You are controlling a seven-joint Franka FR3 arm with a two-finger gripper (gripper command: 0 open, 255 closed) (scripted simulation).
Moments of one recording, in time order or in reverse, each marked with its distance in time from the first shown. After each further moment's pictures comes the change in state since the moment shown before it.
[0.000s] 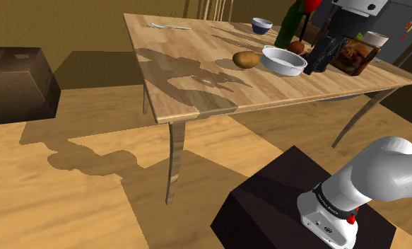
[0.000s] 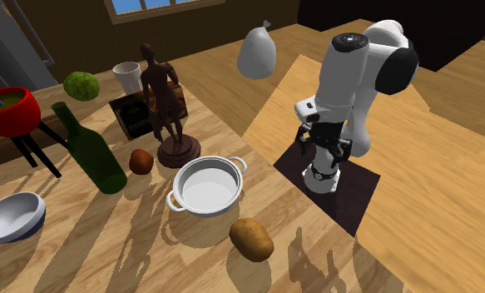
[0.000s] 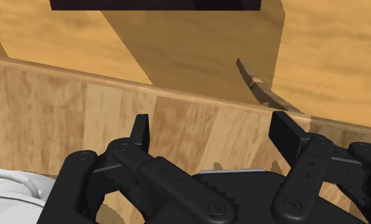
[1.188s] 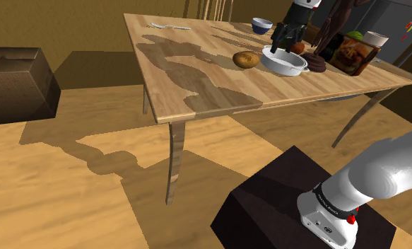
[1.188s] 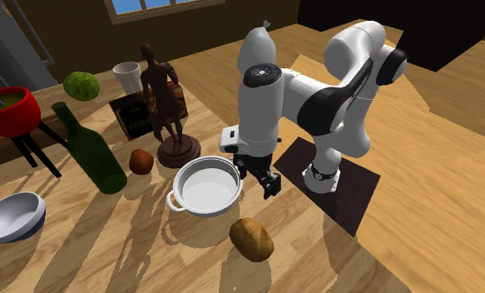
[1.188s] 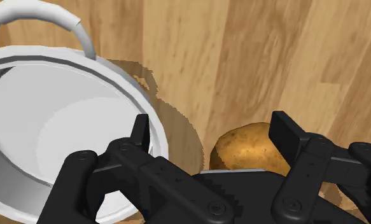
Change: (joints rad) arm -0.073 0.566 -0.091 0.381 -0.067 0.183 -0.031
